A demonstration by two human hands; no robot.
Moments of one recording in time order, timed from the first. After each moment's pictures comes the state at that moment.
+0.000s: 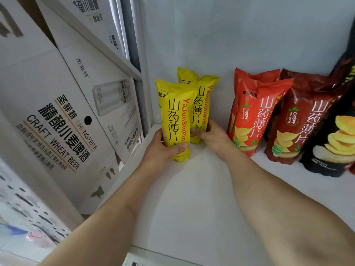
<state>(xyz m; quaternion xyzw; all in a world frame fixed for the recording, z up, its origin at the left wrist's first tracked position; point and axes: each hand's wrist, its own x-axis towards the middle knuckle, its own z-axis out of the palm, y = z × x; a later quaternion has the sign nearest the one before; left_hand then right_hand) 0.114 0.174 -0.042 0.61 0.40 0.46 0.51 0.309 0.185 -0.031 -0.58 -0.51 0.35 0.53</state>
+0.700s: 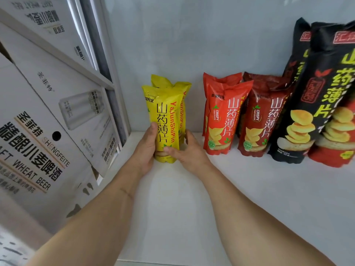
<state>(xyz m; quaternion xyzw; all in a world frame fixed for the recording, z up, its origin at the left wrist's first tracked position) 0.148 0.191 -0.022 0.60 0.26 0.41 0.64 0.281 0.110 -0.023 -0.57 -0.53 0.31 0.54</state>
